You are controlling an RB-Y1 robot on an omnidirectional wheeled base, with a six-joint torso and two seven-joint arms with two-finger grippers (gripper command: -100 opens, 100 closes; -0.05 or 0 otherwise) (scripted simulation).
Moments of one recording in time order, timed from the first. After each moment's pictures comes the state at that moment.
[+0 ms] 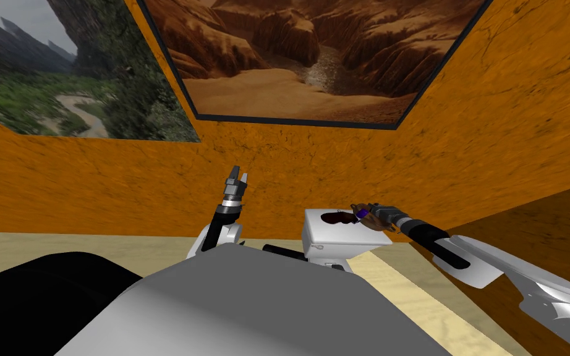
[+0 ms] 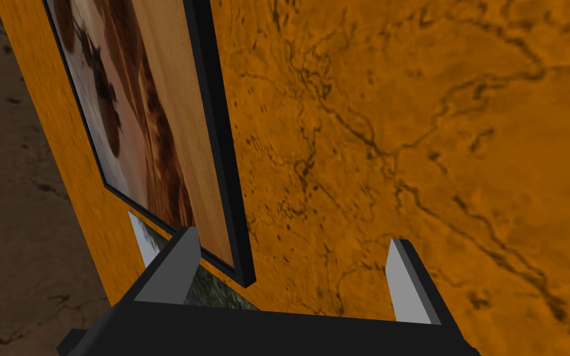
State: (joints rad) left arm 0.48 0.04 0.00 -2.32 -0.11 -0.38 0.01; right arm 0.26 -1.28 0.08 -1.51 0.35 -0.16 0.16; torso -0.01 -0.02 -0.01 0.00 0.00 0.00
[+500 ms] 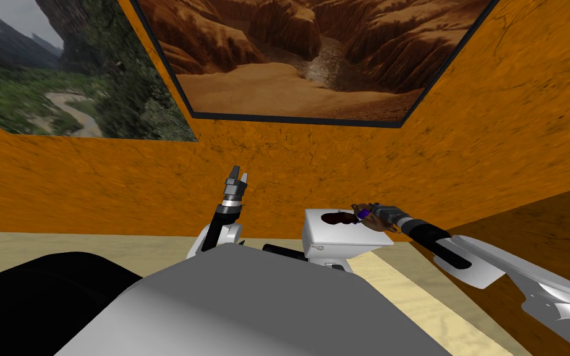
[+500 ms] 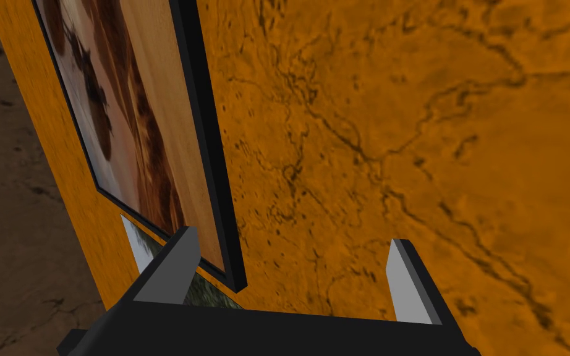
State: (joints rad) left arm 0.48 0.04 0.00 -2.32 -0.11 -0.38 0.01; right arm 0.26 -1.28 0.08 -1.52 0.35 -0.15 0.15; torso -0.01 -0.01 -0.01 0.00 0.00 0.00
